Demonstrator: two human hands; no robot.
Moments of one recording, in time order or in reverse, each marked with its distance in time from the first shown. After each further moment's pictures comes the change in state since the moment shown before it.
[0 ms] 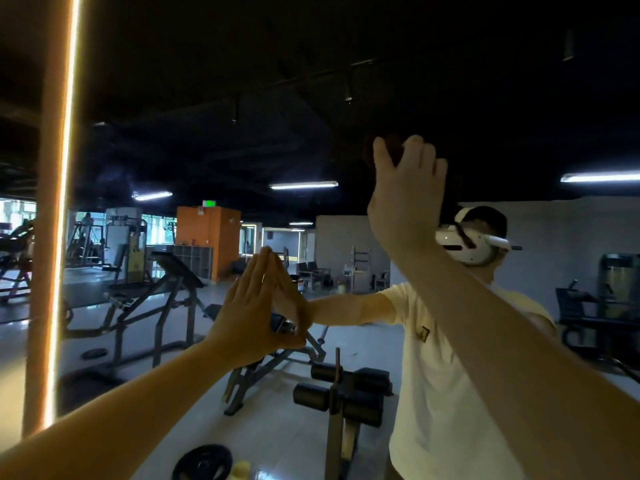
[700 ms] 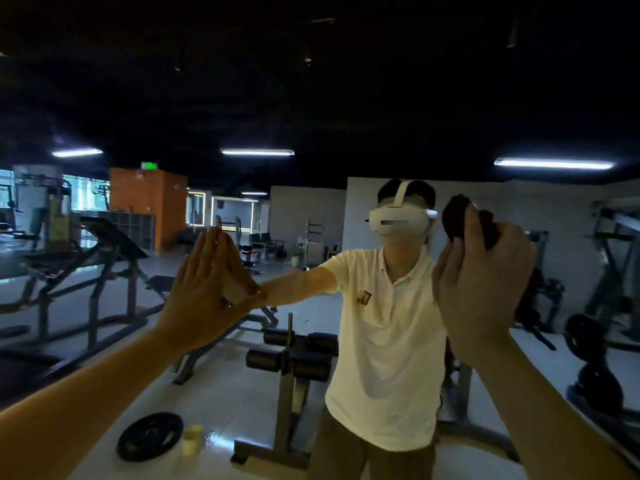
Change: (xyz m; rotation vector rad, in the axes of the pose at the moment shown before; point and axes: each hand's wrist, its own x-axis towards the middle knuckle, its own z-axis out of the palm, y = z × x) left_hand -0.024 -0.014 0.048 -0.062 0.202 0.059; right_hand -0.156 0.131 -0.041 0.001 -0.024 0.247
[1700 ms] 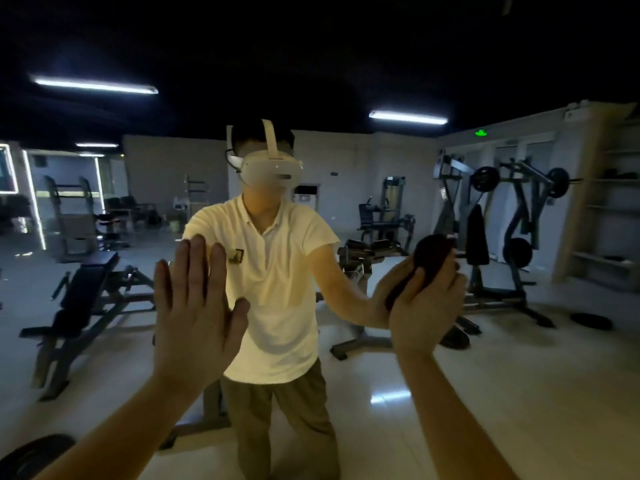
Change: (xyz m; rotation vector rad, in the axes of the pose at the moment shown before) left_hand -0.038 -0.007 0.088 -0.074 0.340 0.265; right_hand -0.149 -0.053 0.027 -0.145 0.116 0.519
